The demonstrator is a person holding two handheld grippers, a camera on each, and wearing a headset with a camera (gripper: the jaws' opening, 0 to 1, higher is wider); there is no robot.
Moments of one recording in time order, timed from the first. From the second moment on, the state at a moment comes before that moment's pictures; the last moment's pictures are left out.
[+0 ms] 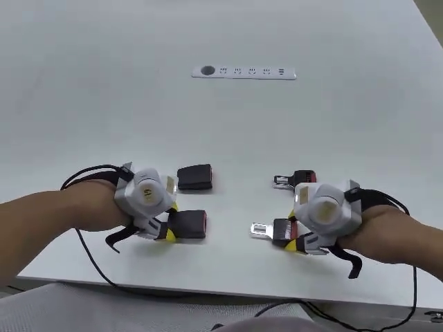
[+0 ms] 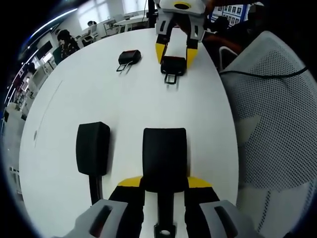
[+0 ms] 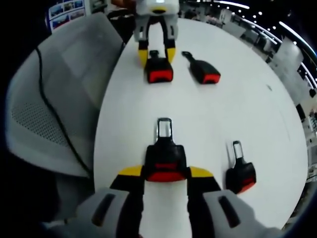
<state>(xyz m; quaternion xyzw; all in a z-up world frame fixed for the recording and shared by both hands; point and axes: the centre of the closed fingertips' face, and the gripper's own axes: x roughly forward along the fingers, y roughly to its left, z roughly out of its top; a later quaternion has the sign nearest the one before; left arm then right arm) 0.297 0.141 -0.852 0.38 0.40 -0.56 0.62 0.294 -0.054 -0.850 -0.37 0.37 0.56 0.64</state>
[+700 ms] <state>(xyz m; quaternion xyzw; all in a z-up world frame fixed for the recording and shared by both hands) 0.298 0.143 -0.855 0.38 0.42 -0.56 0.61 0.295 0.006 -0.849 -0.37 0.34 0.58 0.64</state>
